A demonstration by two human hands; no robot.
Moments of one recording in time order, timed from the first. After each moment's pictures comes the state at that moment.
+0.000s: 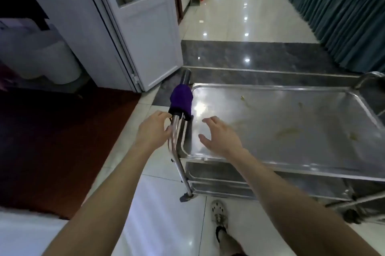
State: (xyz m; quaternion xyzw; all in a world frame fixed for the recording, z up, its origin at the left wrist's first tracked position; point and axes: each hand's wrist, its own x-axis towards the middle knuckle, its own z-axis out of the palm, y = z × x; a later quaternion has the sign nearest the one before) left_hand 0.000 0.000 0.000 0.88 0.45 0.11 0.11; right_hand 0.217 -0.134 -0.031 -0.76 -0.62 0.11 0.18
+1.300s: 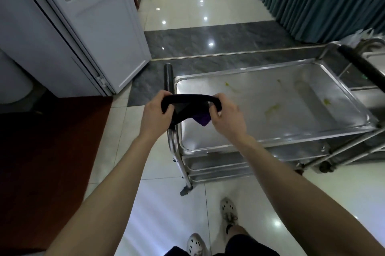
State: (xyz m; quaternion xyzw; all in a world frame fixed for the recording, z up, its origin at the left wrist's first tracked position) left_hand 0.023 0.038 0.012 0.85 0.31 0.29 0.31; right_hand 0.204 -0.133 -0.008 -0.79 -0.42 0.02 0.43
